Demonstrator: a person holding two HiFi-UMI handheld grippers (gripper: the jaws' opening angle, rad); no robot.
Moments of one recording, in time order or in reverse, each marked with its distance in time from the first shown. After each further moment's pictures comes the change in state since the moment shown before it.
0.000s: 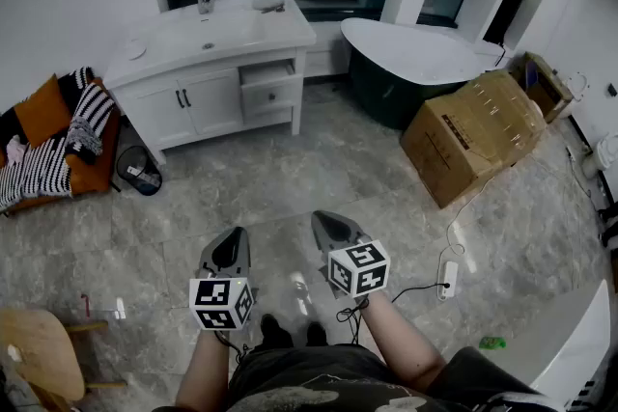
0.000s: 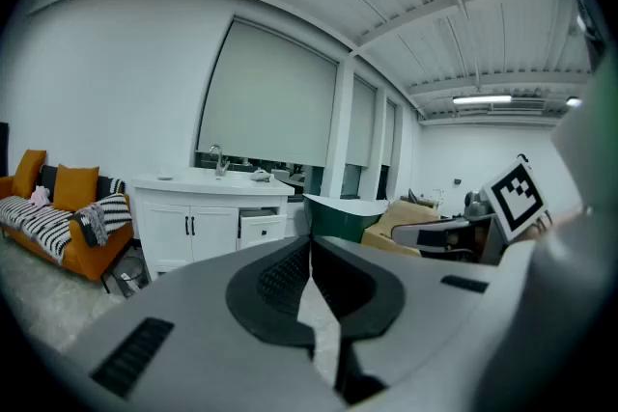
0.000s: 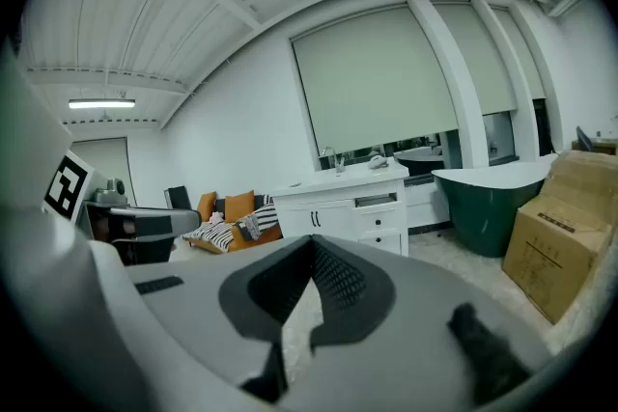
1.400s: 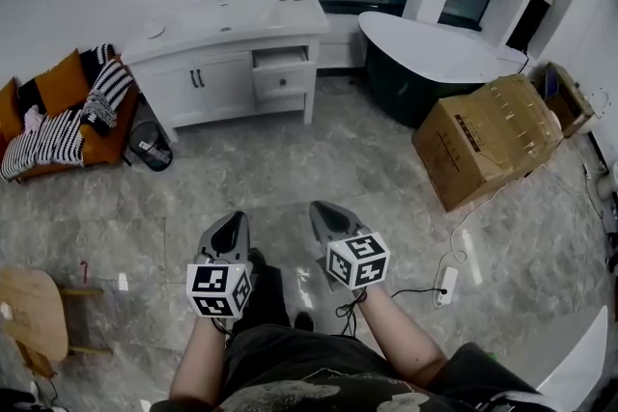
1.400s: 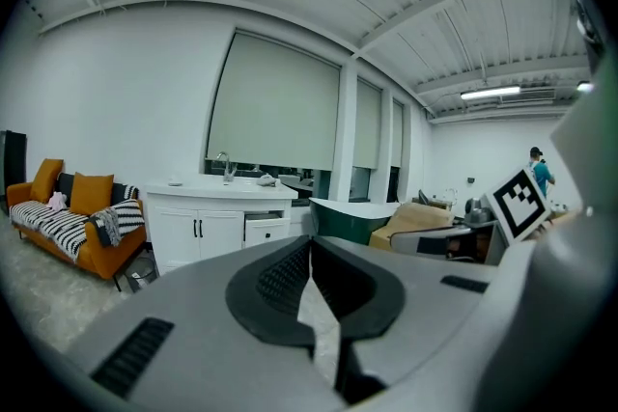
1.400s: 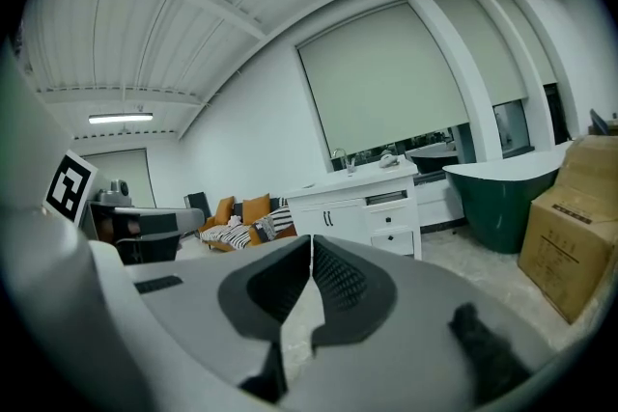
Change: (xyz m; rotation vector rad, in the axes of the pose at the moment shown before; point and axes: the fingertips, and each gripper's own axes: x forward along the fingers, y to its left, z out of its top) left arm -0.003 -0.059 -0.007 0.010 -0.050 0.082; right arm -0.036 -0.028 -0.011 0.004 -0.027 0.106
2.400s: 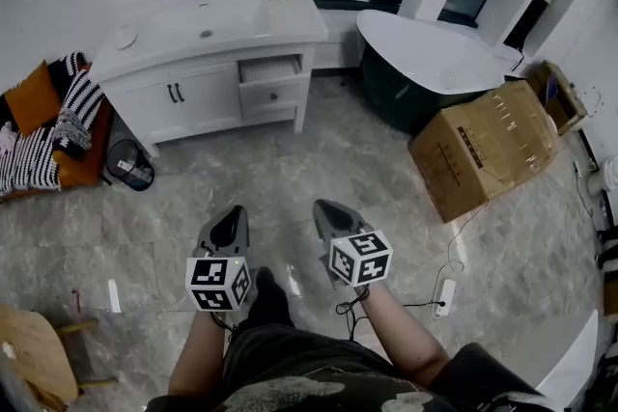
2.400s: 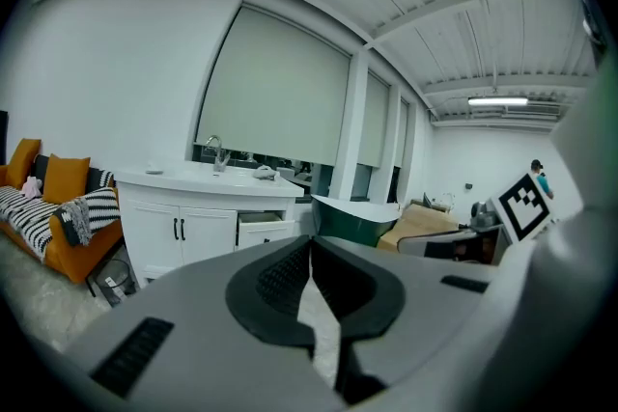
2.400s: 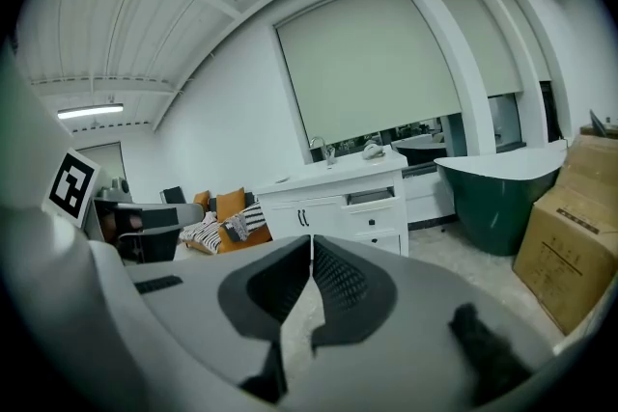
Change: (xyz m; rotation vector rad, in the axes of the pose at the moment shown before) left arm 0.185 0.089 0.030 -0.045 0.040 -0.064; right arm 0.156 -0.101 0.039 0.028 0.068 -0.096
